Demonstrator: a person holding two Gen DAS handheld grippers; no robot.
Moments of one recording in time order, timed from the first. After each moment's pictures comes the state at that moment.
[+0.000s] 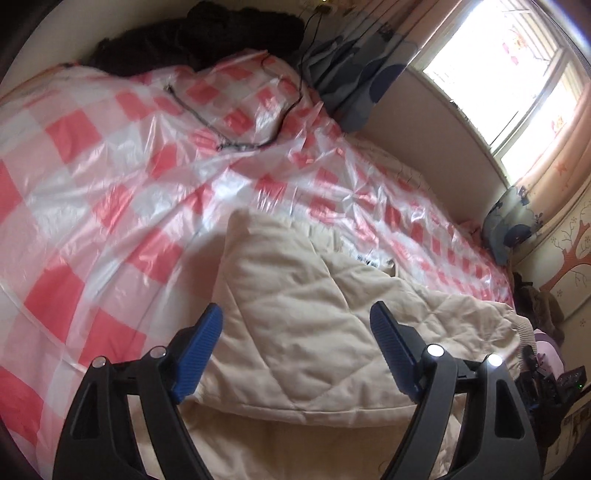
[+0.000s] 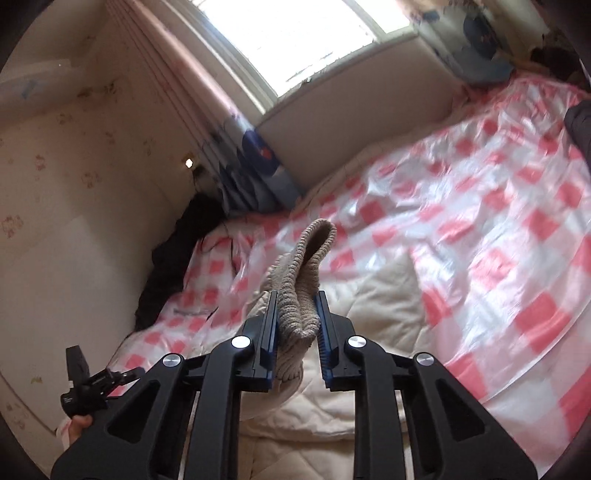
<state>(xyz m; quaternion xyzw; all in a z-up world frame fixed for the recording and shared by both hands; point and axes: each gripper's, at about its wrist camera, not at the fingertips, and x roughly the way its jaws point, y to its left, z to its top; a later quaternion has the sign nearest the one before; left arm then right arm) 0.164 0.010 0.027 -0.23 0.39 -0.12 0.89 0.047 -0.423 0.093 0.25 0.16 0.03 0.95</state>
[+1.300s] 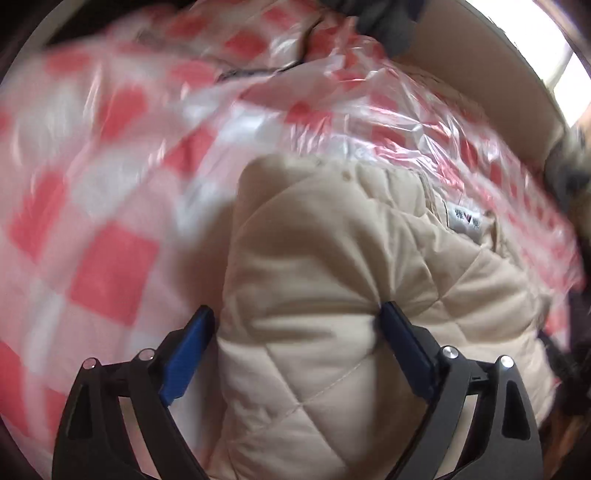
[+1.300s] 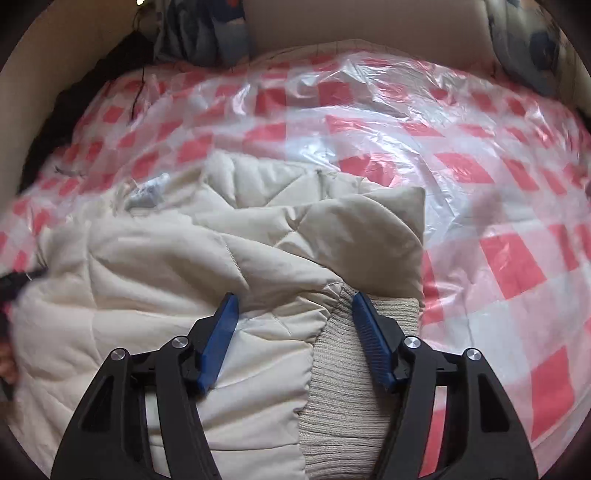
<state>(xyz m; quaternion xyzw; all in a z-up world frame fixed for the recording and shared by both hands) 0.268 -0.009 -0.076 -0.16 0.51 -0.08 0.84 0.176 -0.414 -0.004 0.06 0.41 -0.05 0.91</state>
